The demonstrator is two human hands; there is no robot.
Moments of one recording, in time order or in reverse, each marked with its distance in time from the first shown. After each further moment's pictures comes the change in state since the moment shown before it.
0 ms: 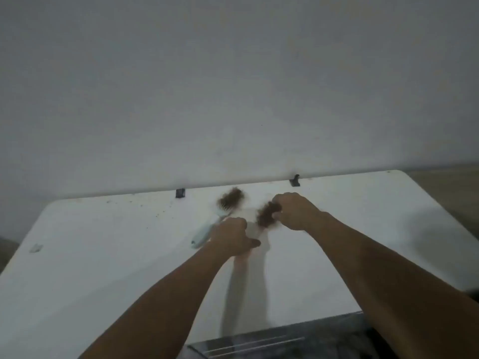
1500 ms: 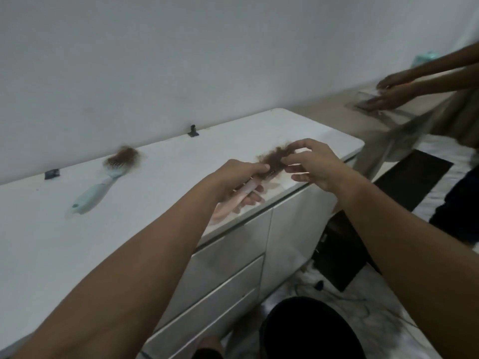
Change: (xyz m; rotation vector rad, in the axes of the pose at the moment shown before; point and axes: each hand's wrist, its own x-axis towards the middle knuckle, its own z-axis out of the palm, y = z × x) left_hand -0.051 0.148 0.109 -0.735 -0.426 0.278; right_hand -0.235 0.119 0.062 1.239 0.612 0.485
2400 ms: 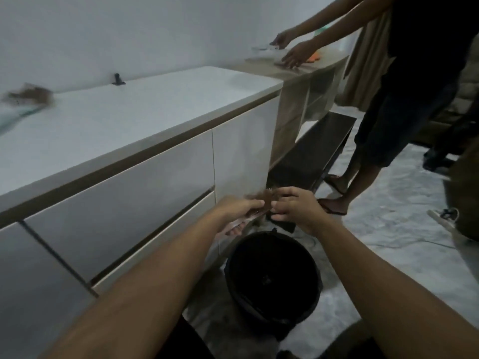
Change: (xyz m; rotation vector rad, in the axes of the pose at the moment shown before) left_hand -0.037 -0.217 0.167 0.289 -0.197 -0.023; right_hand -0.197 0.251 -0.017 0.235 0.238 0.136
